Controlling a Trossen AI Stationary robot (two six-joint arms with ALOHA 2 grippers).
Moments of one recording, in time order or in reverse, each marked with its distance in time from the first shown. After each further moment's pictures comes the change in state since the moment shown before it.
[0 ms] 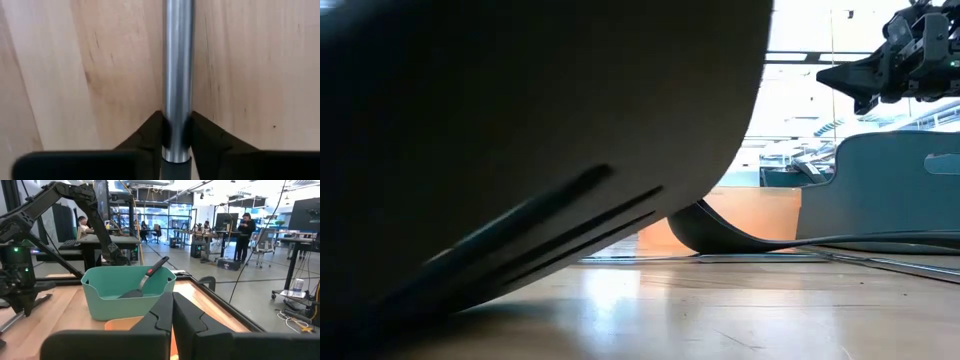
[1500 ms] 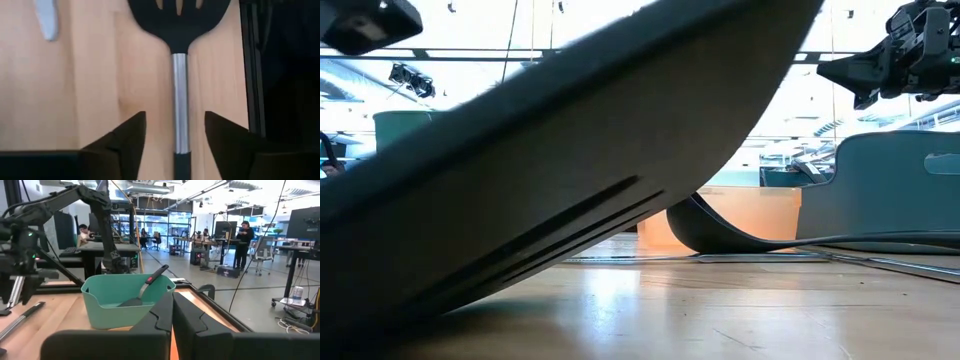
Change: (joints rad) left arm 0.057 -0.237 -0.061 0.064 -0.027 -0.031; right arm 0.000 -0.006 0.000 0.040 0.000 -0.008
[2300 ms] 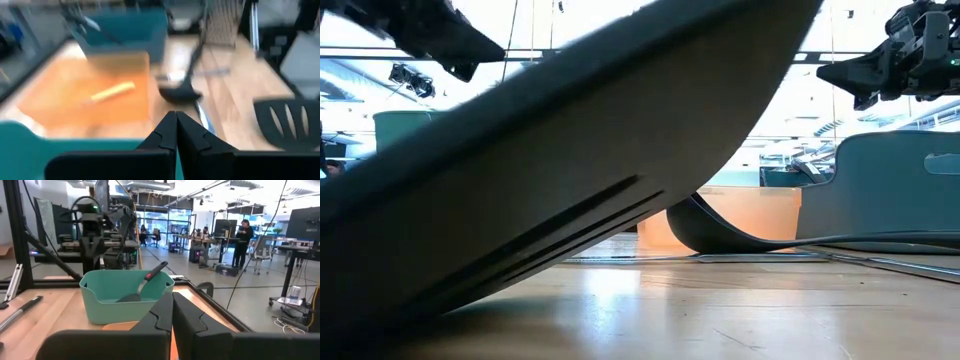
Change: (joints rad) left arm 0.328 -0.953 -0.798 0.644 -0.266 0.552; right arm 0.000 0.000 0.000 -0.016 0.001 -0.022
